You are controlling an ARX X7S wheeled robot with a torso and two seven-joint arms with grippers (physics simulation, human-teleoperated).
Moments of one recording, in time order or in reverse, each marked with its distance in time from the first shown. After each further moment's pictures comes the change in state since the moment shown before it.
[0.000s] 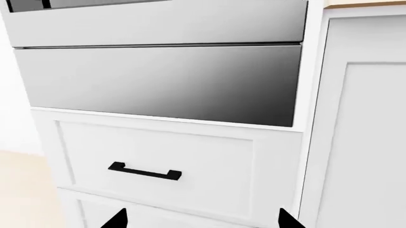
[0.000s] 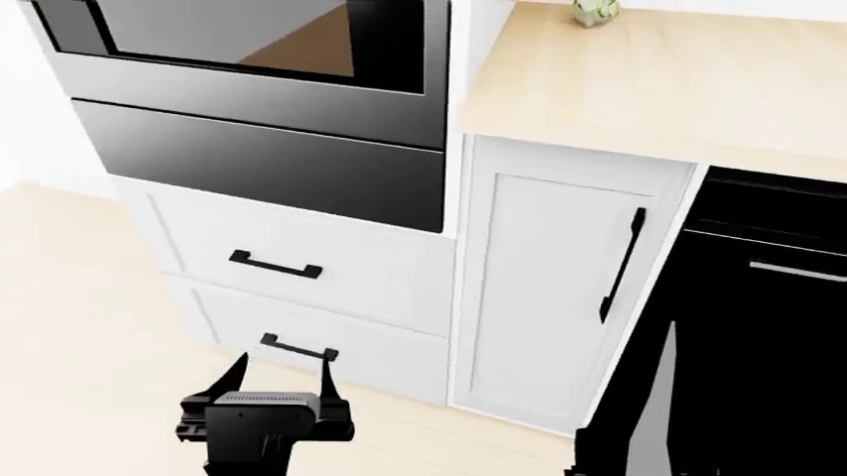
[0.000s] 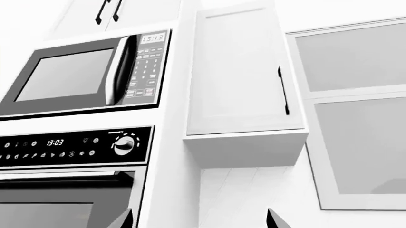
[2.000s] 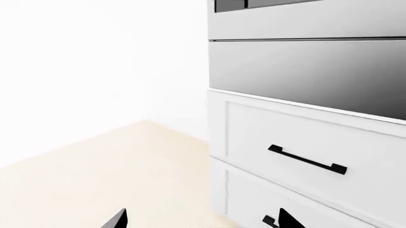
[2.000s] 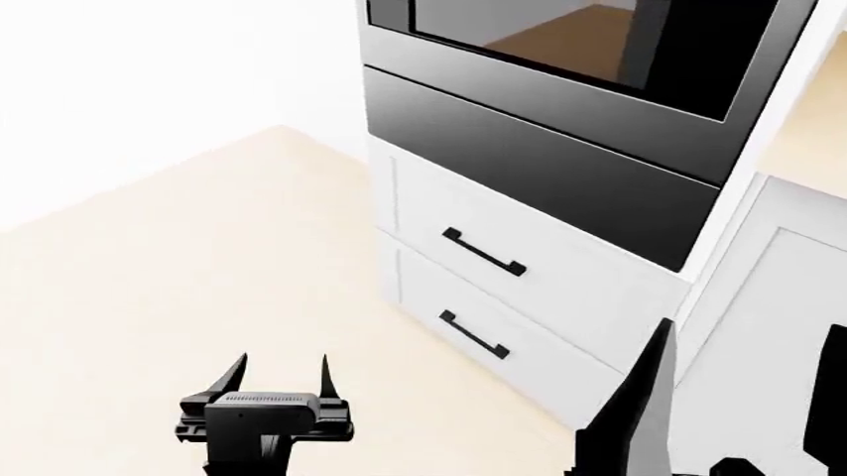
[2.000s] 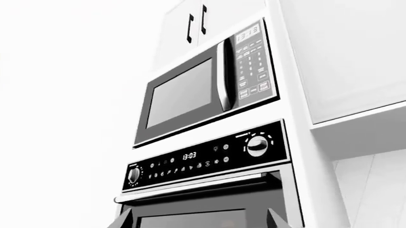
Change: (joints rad) left arm -0.008 -0.031 0.040 -0.006 -0.027 0.013 -0.039; right arm 0.004 0.037 -0.025 -0.002 -0.006 0.002 0.046
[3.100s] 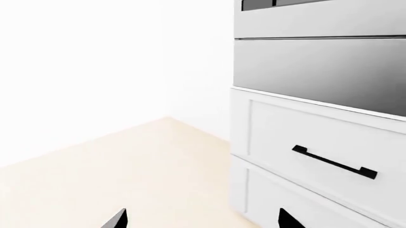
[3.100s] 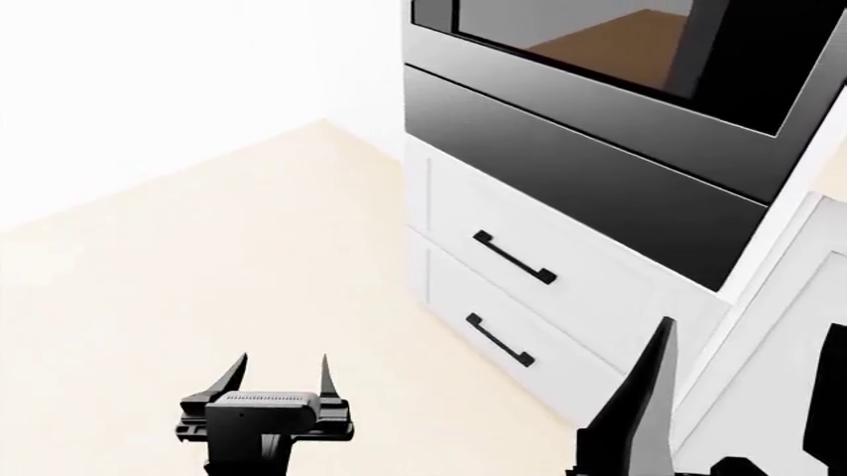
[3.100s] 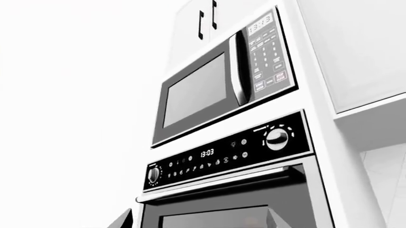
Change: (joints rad) left arm -0.008 -0.014 0.021 -0.008 -0.014 0.006 -0.018; right arm 0.001 0.018 -0.013 -0.006 0.008 0.011 0.021
